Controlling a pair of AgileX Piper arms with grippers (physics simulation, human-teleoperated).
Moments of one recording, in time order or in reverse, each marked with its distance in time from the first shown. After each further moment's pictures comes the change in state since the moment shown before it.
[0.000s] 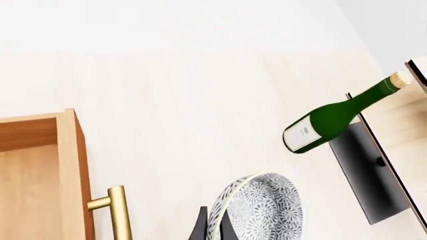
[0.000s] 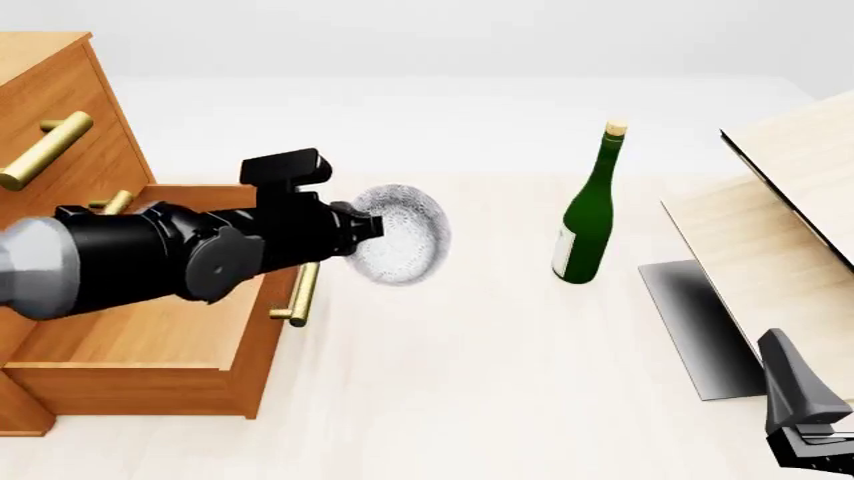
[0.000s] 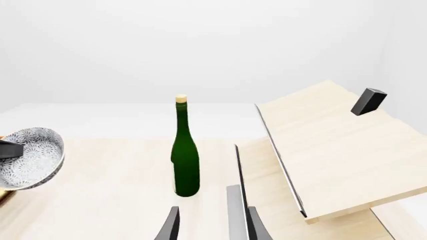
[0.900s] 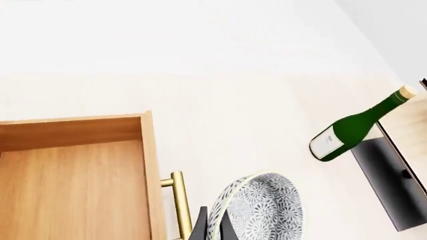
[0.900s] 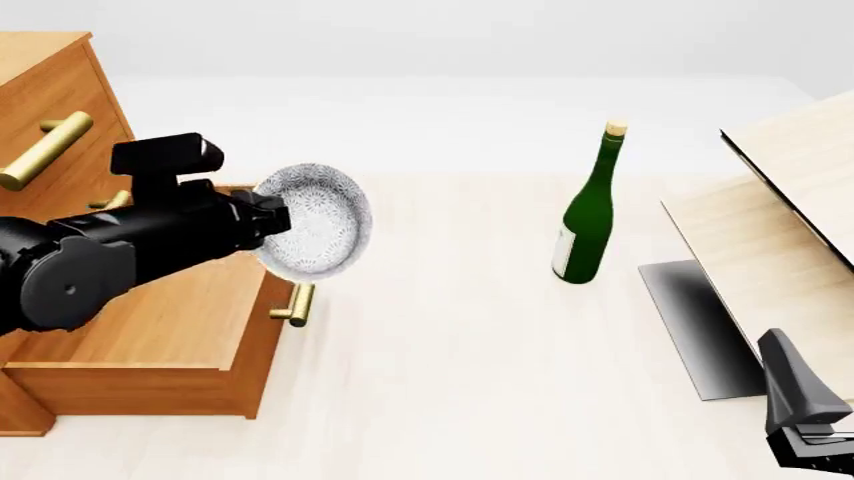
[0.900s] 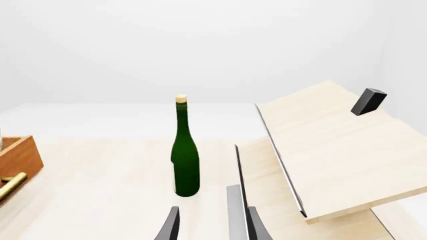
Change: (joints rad) left arm 0.149 -0.314 0.158 0.078 0.105; right arm 0.000 0.000 0.000 0.000 0.000
